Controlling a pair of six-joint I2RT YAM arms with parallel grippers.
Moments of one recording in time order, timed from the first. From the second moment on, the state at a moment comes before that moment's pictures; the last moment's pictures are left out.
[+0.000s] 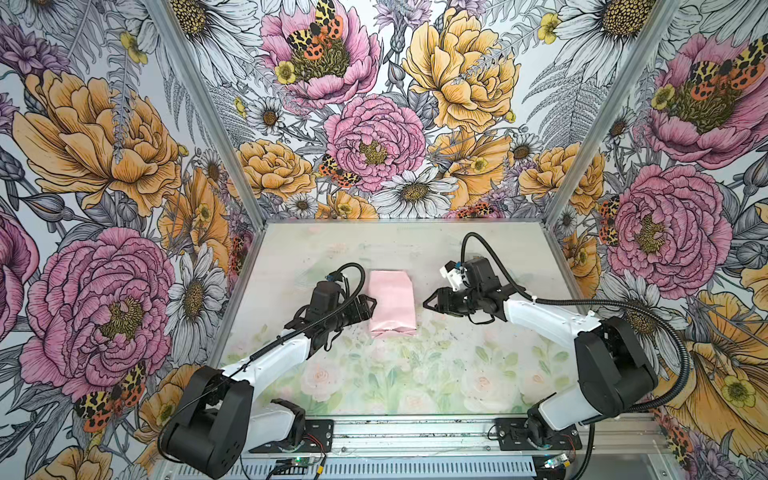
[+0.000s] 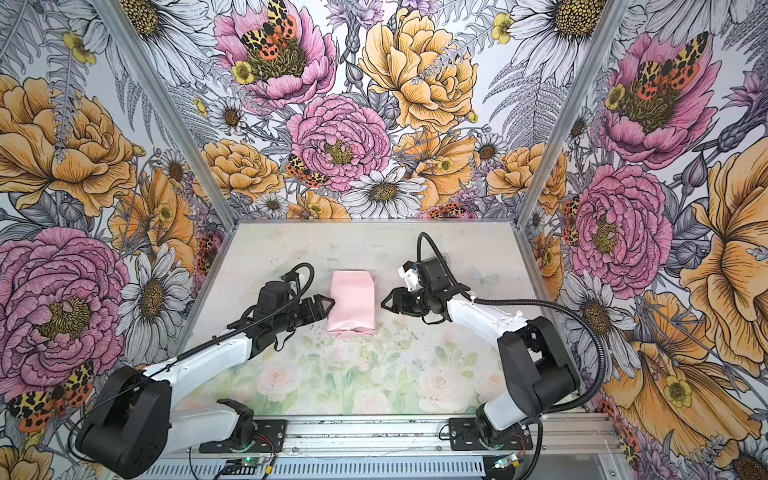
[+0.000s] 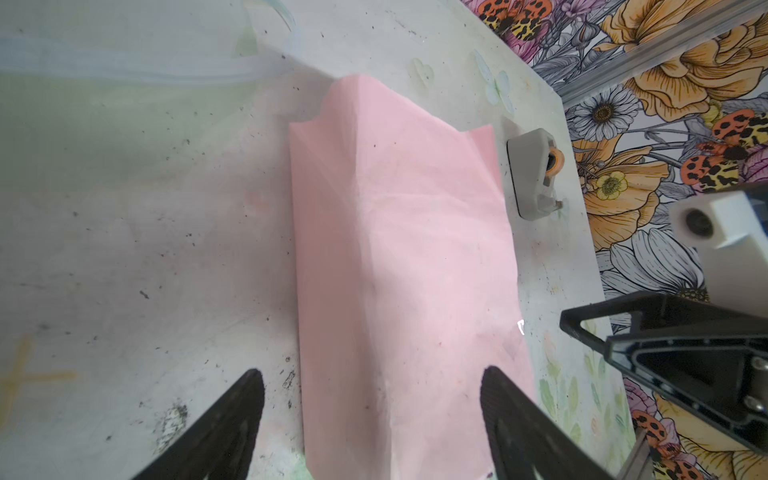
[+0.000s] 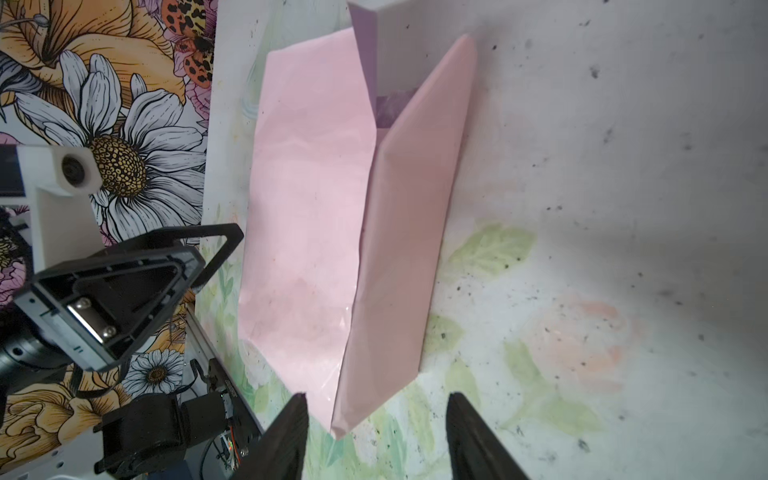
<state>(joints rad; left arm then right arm) -0.39 1.27 0.56 0.05 0.26 -0.66 0.44 1.56 0.95 -0.29 -0.59 0.54</state>
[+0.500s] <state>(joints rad) -0.38 1.35 0.54 0.09 0.30 -0.66 0.53 1.77 1.08 -0.30 -0.57 0.54</state>
